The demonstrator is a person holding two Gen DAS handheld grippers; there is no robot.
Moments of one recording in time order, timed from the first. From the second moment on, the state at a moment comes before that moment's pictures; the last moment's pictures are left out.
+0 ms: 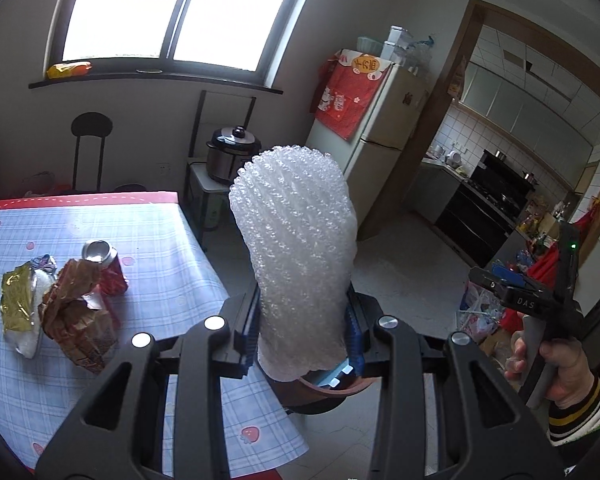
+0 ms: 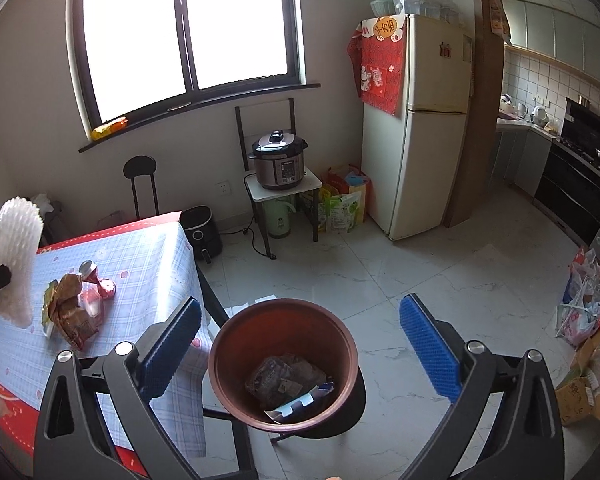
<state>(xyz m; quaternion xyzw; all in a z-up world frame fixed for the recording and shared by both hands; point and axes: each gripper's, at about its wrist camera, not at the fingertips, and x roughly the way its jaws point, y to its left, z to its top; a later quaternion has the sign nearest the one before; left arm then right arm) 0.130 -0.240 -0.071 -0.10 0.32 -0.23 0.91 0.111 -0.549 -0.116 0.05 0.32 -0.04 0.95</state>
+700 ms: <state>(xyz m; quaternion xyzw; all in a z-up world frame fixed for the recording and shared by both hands) 0.220 -0.422 -0.116 -0.04 0.36 -0.34 0.87 0.042 -0.626 -0.145 0.09 0.33 -0.13 0.93</state>
